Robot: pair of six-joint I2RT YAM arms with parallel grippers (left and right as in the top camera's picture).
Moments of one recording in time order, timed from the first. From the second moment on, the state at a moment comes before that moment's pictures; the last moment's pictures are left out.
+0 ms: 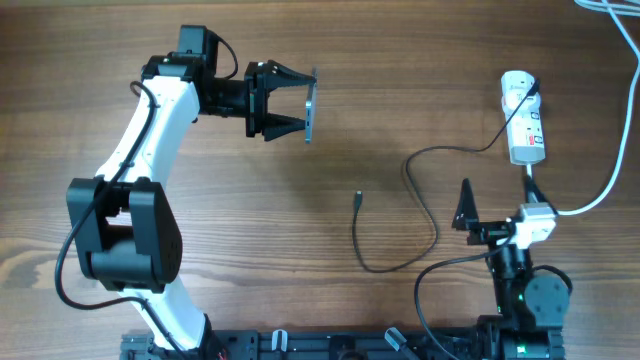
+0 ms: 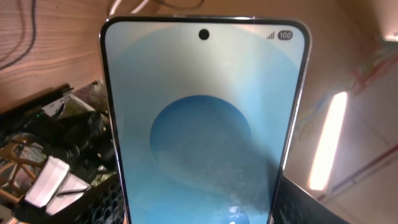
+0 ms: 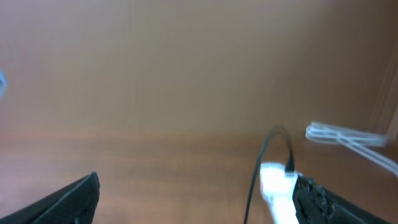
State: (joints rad) left arm -0.09 1.93 1.55 -0.97 1.49 -0.89; right arm -0.02 0.02 0.01 0.15 -0.07 0.01
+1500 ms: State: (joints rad) left arm -0.09 1.93 1.55 -0.82 1.44 -1.13; right arm -0.02 0.91 0.33 0.76 -0.75 0.43
